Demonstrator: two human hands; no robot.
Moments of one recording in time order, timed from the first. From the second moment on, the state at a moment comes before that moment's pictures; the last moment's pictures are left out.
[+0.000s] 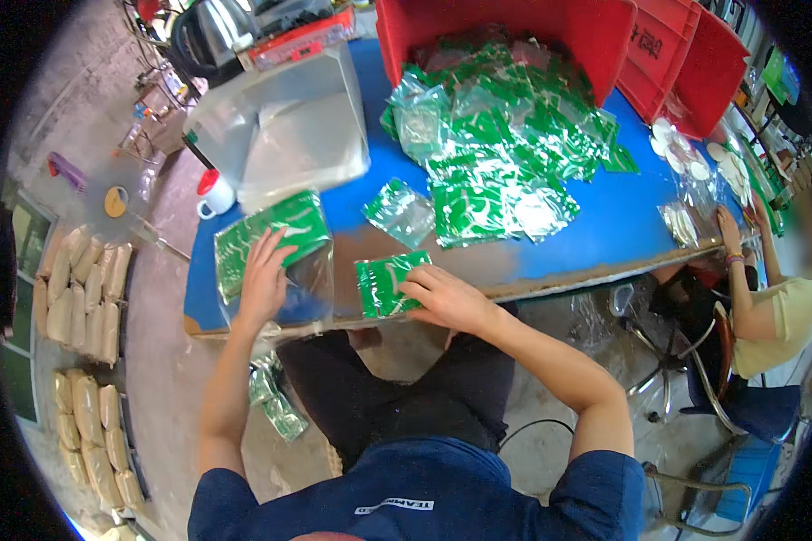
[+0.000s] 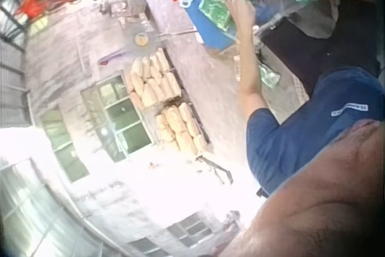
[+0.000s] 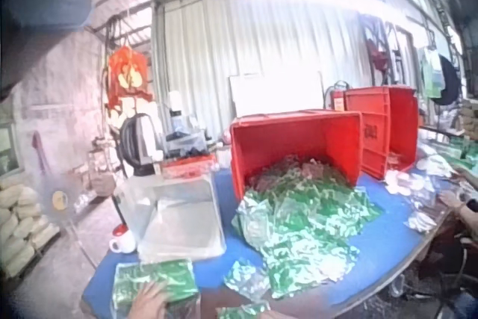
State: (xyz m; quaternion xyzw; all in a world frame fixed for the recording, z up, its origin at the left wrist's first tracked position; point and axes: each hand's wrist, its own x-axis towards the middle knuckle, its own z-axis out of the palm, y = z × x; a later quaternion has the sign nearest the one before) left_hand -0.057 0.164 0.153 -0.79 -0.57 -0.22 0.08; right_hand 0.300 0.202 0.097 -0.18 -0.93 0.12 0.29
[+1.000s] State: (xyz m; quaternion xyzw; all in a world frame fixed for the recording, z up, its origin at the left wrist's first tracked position) left_hand 0.107 0.063 0.063 -0.08 -0.46 -0.59 -0.65; right_hand 0.353 0.232 0.101 -0.42 -0.89 0.01 0.17
